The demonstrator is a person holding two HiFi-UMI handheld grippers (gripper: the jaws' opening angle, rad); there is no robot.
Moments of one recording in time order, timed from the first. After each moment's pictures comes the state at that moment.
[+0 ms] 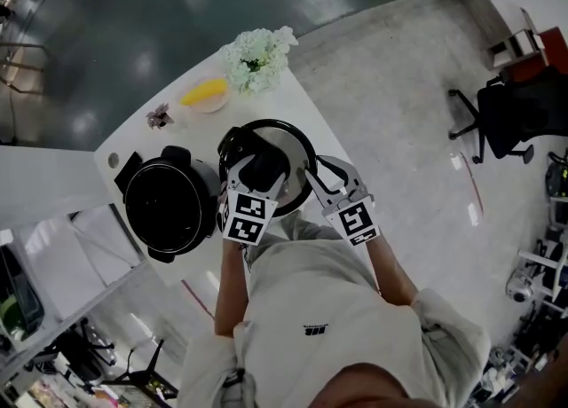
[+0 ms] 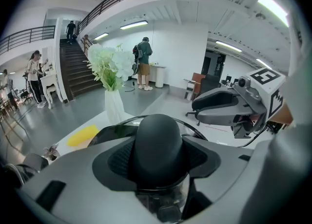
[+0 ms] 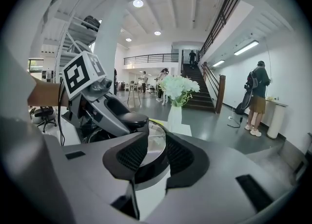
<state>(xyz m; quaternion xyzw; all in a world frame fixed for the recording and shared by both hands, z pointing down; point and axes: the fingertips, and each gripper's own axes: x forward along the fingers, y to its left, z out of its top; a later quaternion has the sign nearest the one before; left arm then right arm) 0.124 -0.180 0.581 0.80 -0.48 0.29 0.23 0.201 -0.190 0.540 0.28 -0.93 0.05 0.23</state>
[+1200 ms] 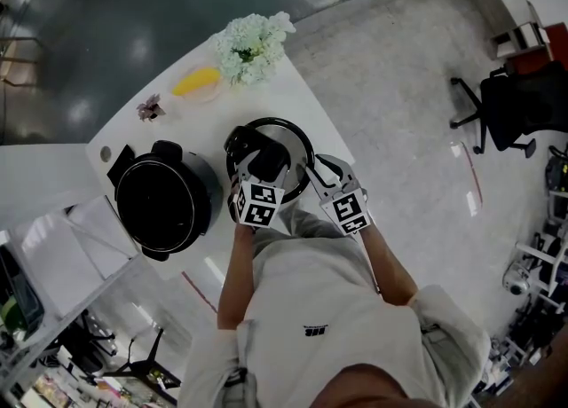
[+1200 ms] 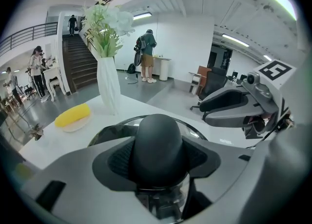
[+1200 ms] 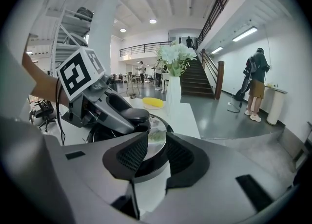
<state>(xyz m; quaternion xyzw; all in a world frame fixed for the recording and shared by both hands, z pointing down) 0.142 -0.184 0.687 0.77 -0.49 0.31 0.25 0.225 -0.187 0.645 0.29 -0.91 0.09 0.28</state>
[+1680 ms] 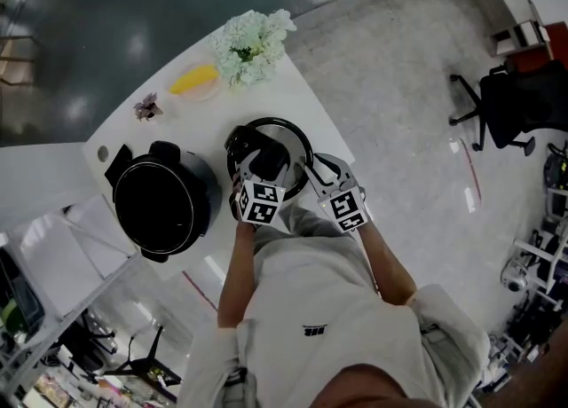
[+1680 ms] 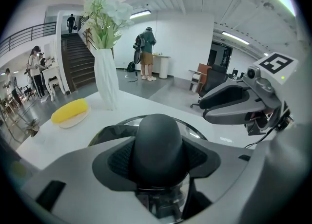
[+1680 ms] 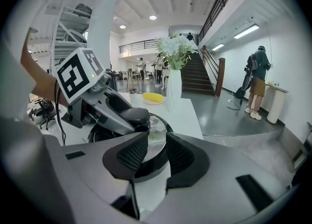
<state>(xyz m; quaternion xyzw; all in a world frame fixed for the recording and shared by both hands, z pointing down) 0.144 -0.184 0.710 0.77 -0.49 0.32 0.25 0.224 -0.189 0.664 0.28 -0.91 0.09 0.30</state>
